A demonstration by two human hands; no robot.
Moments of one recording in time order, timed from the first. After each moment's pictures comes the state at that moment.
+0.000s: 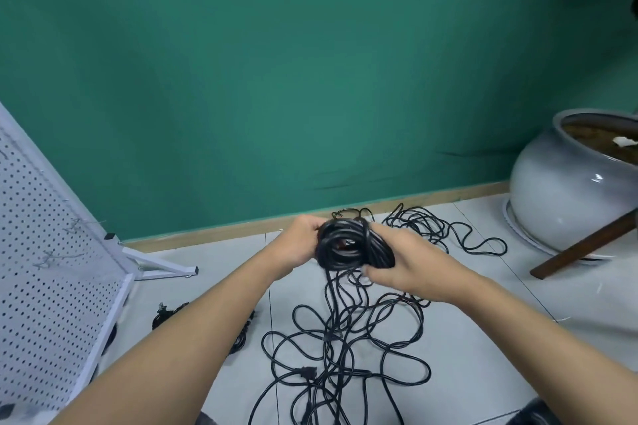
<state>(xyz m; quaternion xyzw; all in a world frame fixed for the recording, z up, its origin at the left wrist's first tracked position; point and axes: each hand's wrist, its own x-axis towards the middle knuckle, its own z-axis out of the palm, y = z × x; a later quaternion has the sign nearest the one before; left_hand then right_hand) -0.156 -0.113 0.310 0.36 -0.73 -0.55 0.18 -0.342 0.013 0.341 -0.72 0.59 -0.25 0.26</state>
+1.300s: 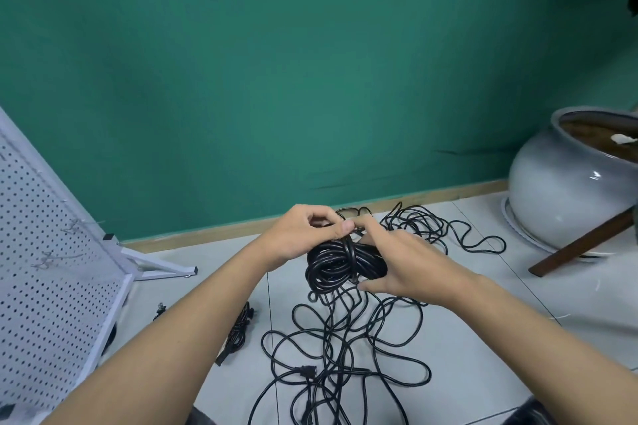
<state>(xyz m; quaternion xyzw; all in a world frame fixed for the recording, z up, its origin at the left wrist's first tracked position) -0.153 -0.114 0.332 0.31 -0.73 -0.58 0.19 -0.340 0.011 0.336 -0.76 0.62 -0.15 0.14</state>
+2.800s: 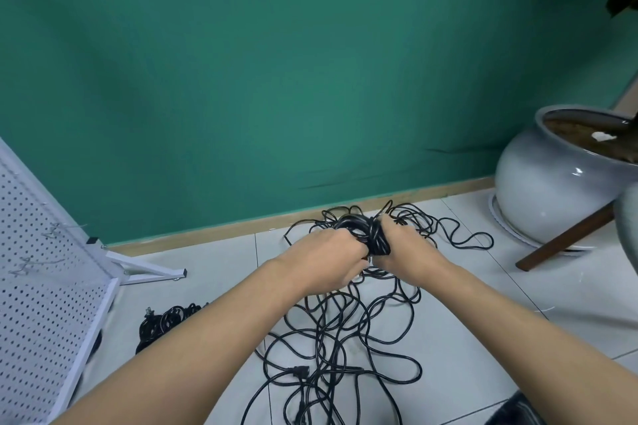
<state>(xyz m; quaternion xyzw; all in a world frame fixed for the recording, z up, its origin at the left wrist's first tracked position) -0.187 -0.071 0.337 0.19 -0.98 -0.02 0.00 -0.368 -0.014 0.295 -0.58 0.79 -0.12 0.16</state>
